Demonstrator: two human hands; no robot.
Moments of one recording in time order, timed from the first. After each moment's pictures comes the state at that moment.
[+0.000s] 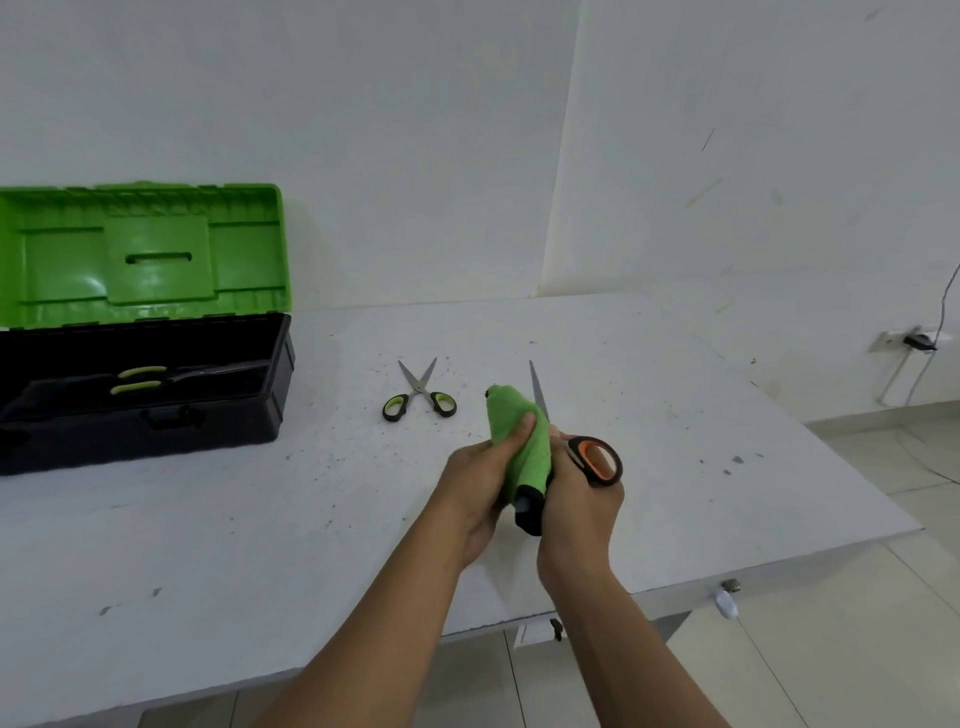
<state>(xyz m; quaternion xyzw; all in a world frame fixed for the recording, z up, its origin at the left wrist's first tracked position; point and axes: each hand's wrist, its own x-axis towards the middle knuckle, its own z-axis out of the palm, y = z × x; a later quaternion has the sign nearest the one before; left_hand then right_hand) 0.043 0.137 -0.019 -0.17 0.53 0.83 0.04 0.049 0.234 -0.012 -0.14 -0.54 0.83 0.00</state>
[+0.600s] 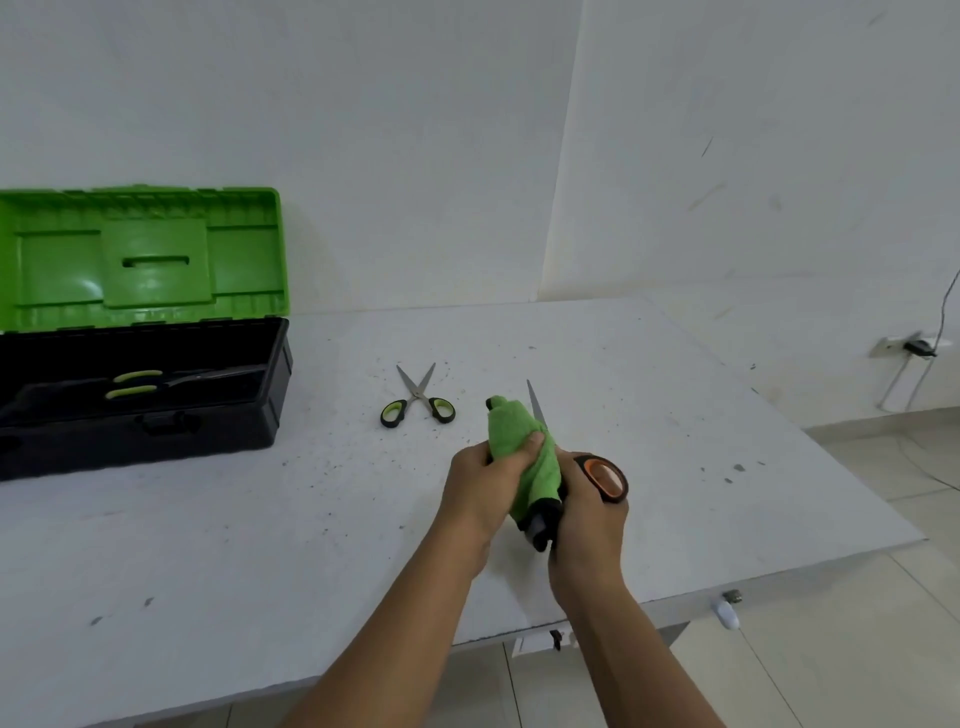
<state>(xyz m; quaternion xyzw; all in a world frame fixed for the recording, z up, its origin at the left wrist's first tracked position) 0.038 0.147 -0.016 -0.20 0.63 0.75 -0.04 0.044 0.245 -0.022 -0.13 -0.53 0.84 -0.02</state>
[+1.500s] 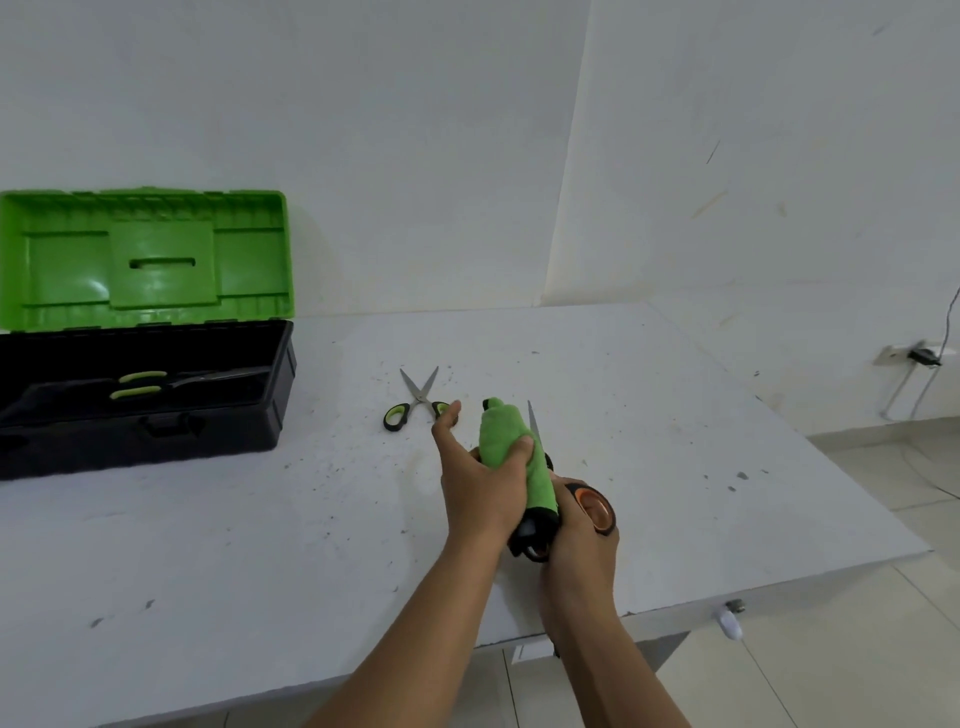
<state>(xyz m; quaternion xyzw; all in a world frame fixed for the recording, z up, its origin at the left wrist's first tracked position) 0.034 0.159 -0.025 -0.25 0.61 0.73 -0.20 0.056 0.242 -0.035 -0.15 -0.53 0.83 -0.04</state>
